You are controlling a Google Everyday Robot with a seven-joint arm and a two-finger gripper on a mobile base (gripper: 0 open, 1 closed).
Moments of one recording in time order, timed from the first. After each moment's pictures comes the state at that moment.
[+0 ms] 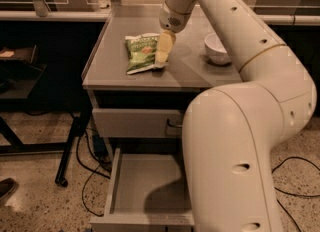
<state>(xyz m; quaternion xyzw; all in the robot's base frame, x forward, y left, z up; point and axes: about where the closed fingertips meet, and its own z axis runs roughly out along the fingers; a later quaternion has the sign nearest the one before) 0.753 -0.017 0.867 -0.66 0.73 0.04 0.19</state>
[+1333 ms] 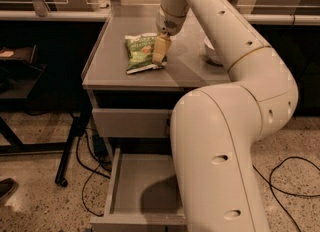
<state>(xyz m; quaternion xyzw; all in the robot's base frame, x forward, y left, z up) 0.762 -0.010 0.849 -0.66 0.73 0.04 0.17</state>
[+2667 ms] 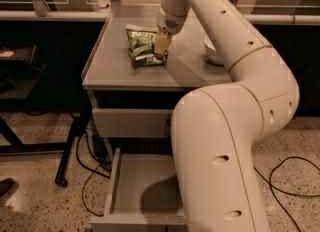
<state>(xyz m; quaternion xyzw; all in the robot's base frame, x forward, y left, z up) 0.762 -0.010 0.849 -0.66 0.73 0.04 0.17</state>
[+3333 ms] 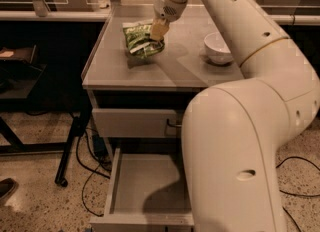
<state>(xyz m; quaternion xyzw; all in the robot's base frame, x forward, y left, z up) 0.758 0.001 0.904 -0.67 0.71 0.03 0.23</state>
